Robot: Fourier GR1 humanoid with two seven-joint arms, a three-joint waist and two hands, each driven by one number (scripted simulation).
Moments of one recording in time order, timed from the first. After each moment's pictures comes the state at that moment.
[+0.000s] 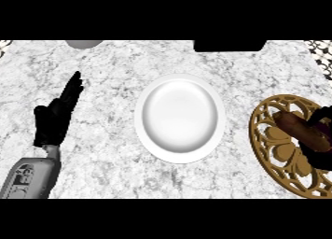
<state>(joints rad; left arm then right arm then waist) -0.24 0.22 -0.01 -1.43 -0.06 0.06 0.10 0.00 -0.42 -0.13 -1.81 0.80 0.08 0.05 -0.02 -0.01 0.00</state>
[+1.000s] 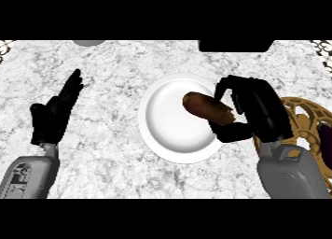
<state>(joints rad) -0.25 0.22 0.01 -1.45 -0.06 0.02 0.12 -0.39 -0.11 0.18 -1.74 0.82 0.16 0.30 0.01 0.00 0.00</state>
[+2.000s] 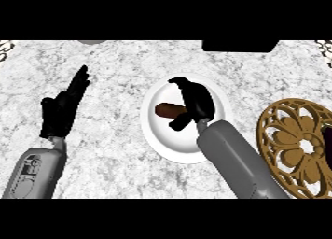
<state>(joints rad) -0.30 0.19 0.02 -1.37 -0.09 0.02 0.08 -0.71 0.00 0.39 -0.89 0.66 -0.26 0.30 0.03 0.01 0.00</state>
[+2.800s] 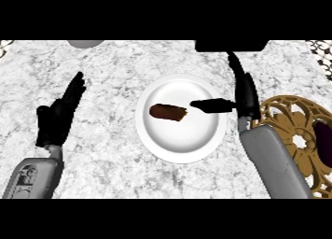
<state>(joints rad) -0.24 0.18 0.03 -1.43 -0.10 0.03 0.10 -0.53 -0.11 0.16 -1.21 0.27 -0.40 0.15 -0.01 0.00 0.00</state>
